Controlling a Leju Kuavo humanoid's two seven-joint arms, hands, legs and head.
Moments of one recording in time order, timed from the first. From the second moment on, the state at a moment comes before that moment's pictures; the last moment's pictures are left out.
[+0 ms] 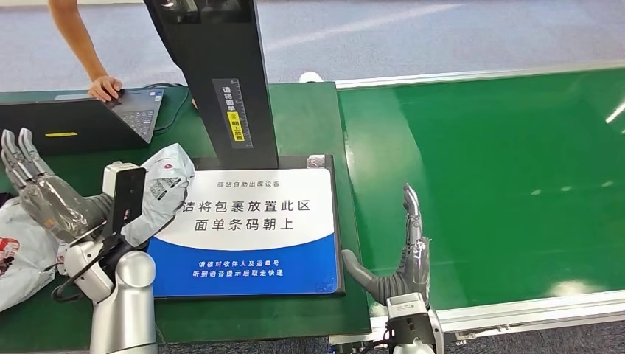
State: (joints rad) left arm -0.23 -0.28 0.32 -1.44 -1.31 0.69 -0.15; right arm 0.04 0.12 0.33 -1.69 0.42 -0.48 -0.54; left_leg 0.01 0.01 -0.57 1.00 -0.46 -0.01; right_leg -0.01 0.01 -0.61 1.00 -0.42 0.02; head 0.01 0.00
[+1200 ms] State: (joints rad) left arm -0.04 -0.19 -0.15 -1.57 -0.45 0.39 -0.50; right arm 0.05 0.13 0.31 -1.68 0.38 -0.41 -0.54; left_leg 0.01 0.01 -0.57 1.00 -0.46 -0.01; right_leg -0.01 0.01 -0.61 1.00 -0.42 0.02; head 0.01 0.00
